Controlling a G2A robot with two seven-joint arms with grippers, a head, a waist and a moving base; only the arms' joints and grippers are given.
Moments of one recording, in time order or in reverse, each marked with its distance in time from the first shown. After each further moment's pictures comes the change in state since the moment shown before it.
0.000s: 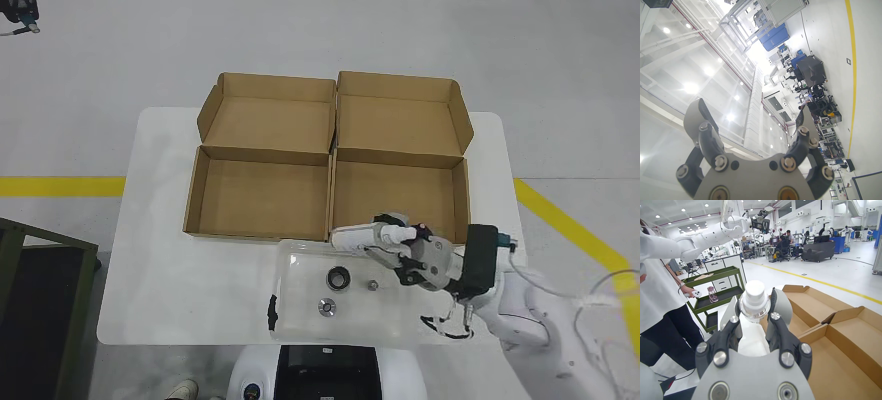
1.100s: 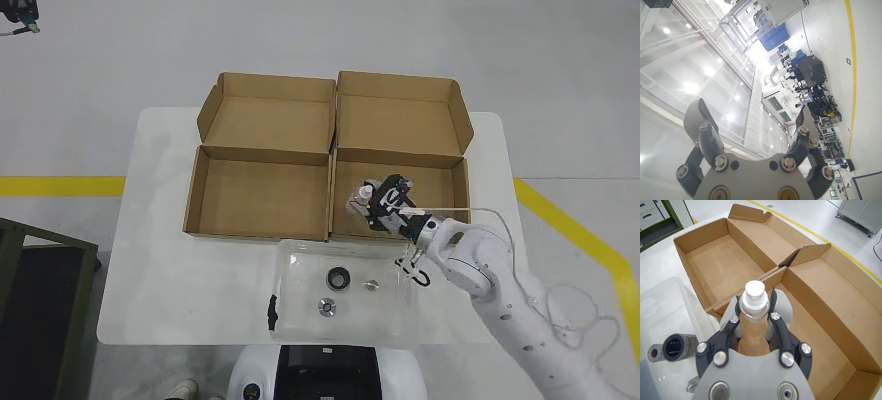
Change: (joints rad) left arm 0.000 0.000 0.000 0.000 0.000 0.000 0.000; right arm 0.358 -0.077 -0.264 0.302 -0.243 0.351 0.388
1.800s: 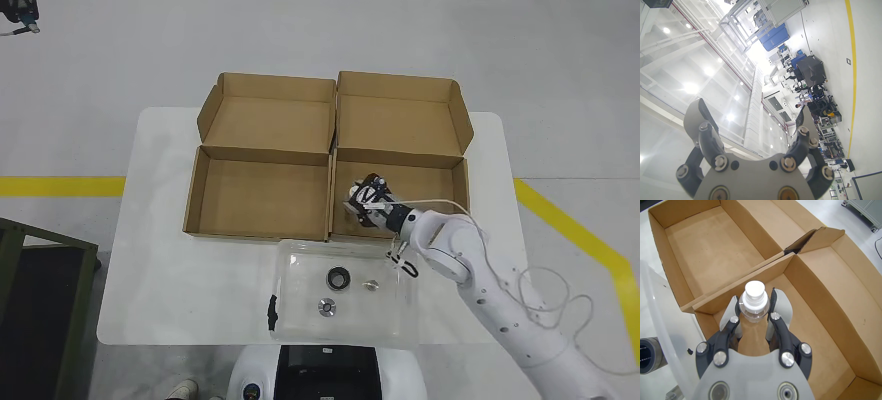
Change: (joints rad) left arm 0.000 0.000 0.000 0.000 0.000 0.000 0.000; right arm 0.101 -0.042 -0.094 0.115 -0.113 0.003 0.058
